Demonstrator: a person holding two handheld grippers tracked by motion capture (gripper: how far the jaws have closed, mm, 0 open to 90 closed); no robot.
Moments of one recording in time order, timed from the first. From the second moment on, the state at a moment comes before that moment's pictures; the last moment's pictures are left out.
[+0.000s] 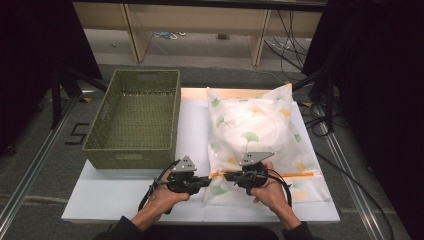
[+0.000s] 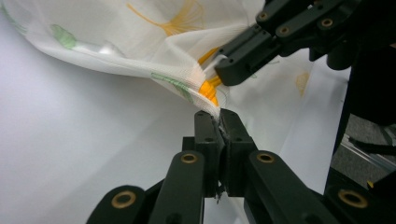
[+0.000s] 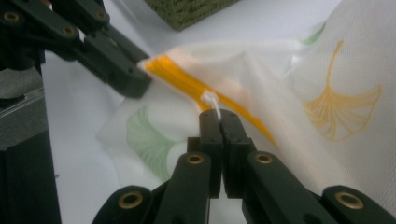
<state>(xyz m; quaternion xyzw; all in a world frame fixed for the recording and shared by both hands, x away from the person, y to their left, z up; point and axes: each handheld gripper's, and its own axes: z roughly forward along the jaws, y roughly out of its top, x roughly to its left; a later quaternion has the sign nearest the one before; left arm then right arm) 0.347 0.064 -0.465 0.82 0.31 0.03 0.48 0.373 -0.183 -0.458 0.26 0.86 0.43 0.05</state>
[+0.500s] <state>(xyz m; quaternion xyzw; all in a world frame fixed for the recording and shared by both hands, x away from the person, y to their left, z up) 0.347 0.065 -0.466 0.82 0.30 0.04 0.48 0.374 -0.183 -0.467 0.27 0.87 0.42 0.02</state>
